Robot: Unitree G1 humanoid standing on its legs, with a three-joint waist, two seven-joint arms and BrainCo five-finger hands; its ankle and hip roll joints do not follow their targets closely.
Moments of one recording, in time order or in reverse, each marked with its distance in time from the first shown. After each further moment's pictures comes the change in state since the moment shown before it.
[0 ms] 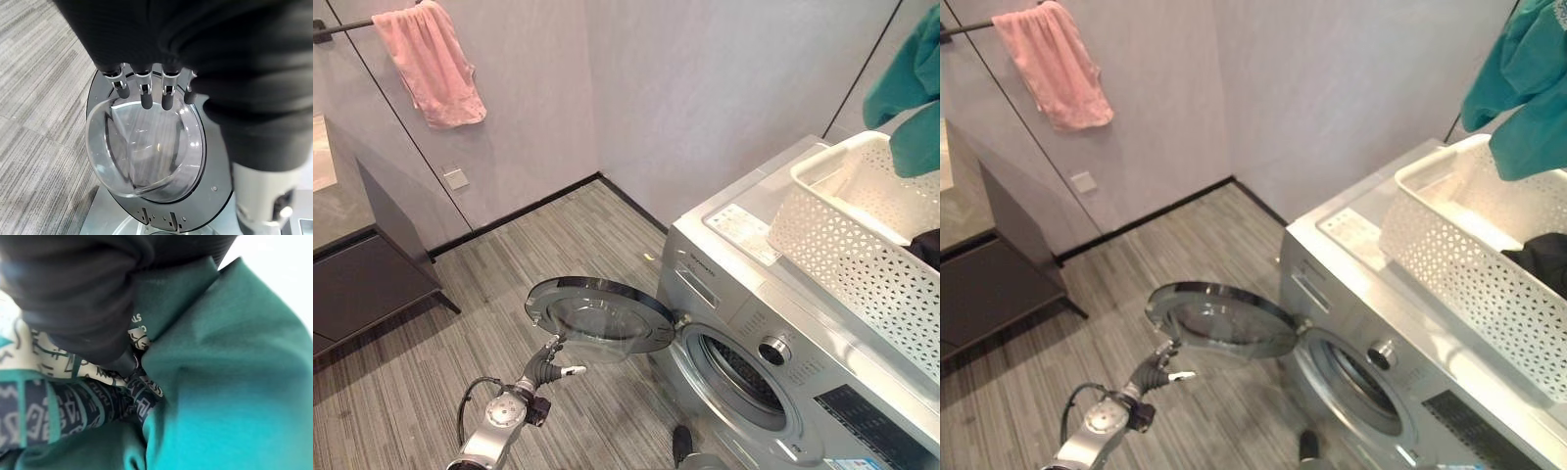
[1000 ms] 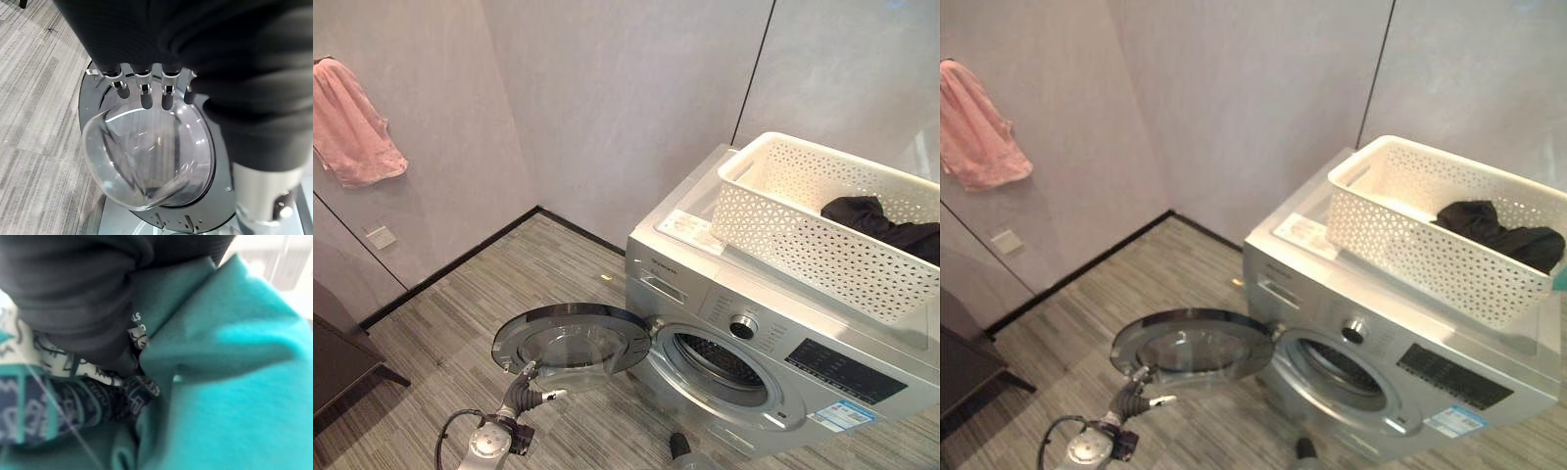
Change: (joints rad) left arm 0.130 -0.040 0.154 0.066 0.105 -0.016 0.028; right arm 0.912 0.440 -0.693 -0.168 -0.326 0.097 -0.065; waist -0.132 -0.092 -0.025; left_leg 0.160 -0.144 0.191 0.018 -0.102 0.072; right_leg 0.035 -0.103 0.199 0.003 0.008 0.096
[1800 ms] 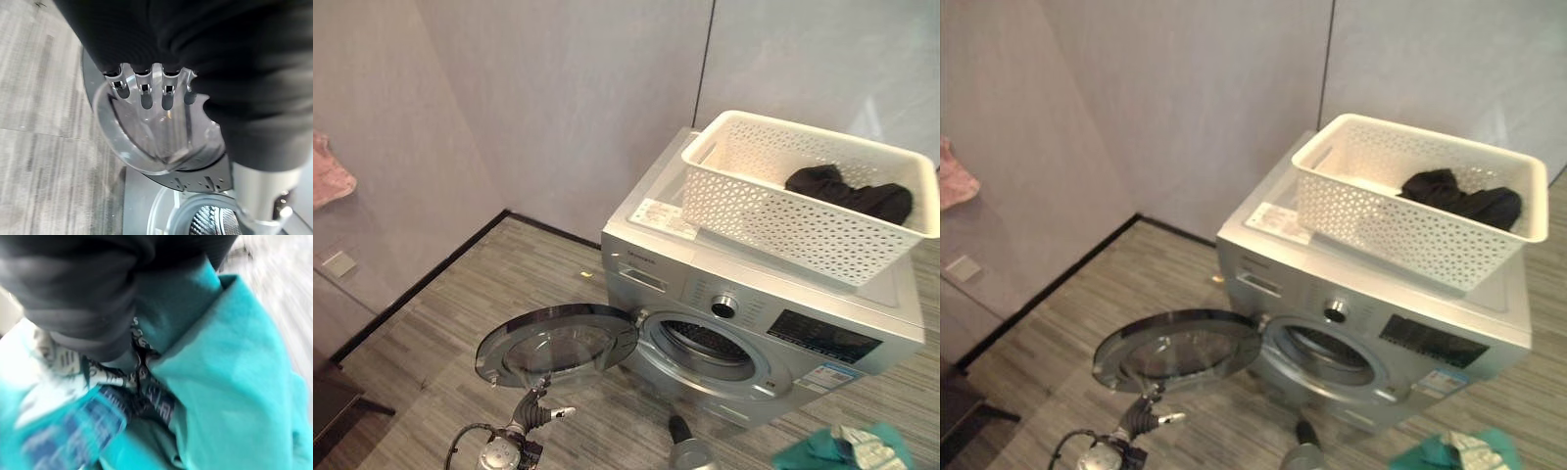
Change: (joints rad) left arm 0.003 -0.029 -0.088 0.057 -0.023 -0.006 0.019; right arm 0.032 0.506 0.561 0.638 0.503 -0.069 0.141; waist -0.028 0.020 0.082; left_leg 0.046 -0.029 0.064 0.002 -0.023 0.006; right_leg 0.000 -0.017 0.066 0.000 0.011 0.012
